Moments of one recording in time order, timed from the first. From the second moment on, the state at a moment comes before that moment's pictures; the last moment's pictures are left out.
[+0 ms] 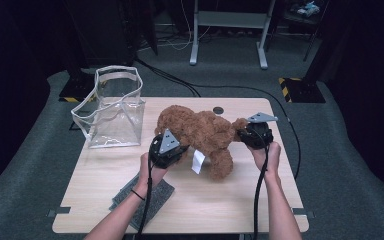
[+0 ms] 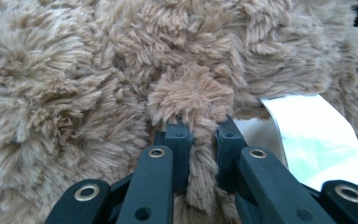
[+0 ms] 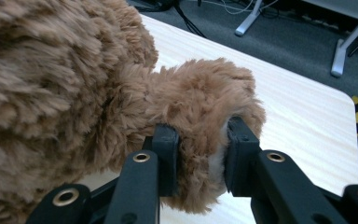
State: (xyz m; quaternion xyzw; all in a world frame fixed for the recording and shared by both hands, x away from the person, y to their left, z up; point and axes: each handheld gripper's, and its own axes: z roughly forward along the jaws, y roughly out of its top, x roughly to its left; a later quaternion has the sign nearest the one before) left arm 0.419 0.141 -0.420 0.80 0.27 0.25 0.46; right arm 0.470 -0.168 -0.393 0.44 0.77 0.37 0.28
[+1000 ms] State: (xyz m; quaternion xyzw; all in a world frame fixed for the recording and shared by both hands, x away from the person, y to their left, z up) left arm 0.424 0.170 -0.459 0.81 0.33 0.25 0.42; right arm 0.524 -0.109 -0.424 0.41 0.80 0.36 0.27
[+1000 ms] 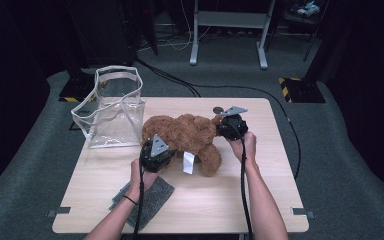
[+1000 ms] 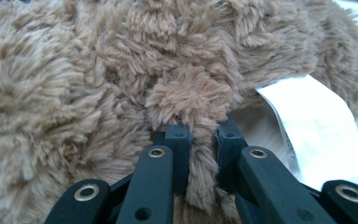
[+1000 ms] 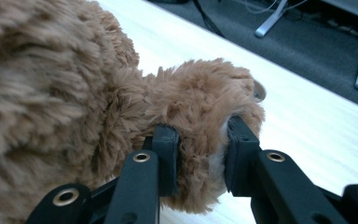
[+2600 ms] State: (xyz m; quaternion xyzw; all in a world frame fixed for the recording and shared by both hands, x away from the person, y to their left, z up) left arm 0.372 0.236 -0.493 0.83 0.41 0.16 0.34; right arm 0.425 -0.208 -0.490 0.53 0.76 0.33 0.18
